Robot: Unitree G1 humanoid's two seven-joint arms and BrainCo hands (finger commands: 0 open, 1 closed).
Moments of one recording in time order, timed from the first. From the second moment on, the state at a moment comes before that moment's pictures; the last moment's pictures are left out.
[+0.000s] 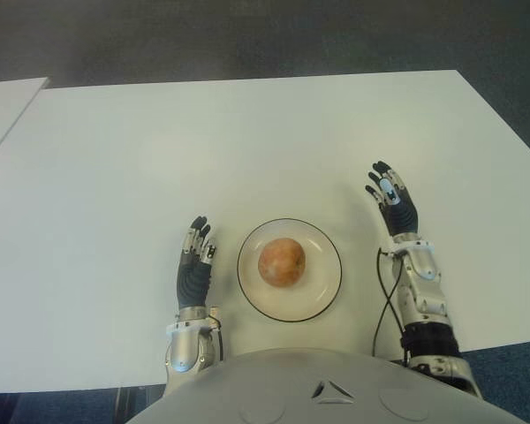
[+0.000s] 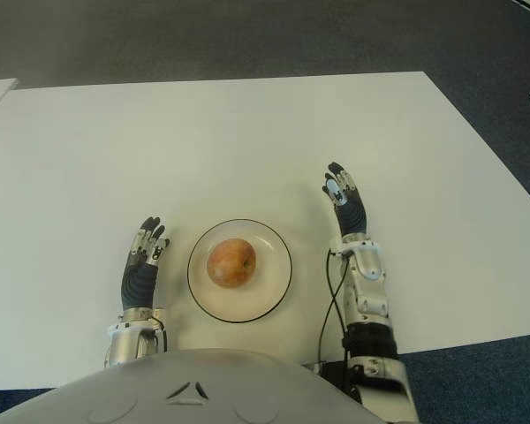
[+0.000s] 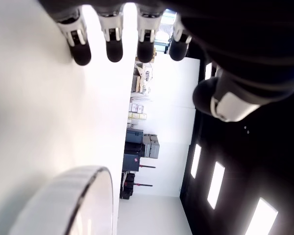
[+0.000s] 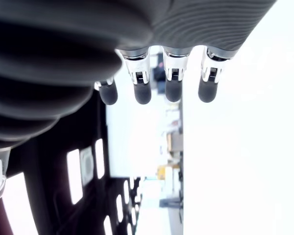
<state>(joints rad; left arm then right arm) 0.62 -0.09 -0.13 -0.05 -0.05 -0.44 0.07 0.10 -0.09 -0.13 0.14 0.26 -0.17 0.17</state>
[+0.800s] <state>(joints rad) 0.67 -0.07 -0.12 -0.06 -0.06 -0.47 0.05 0.24 -0.07 -0.12 0.13 0.24 -0.26 0.26</state>
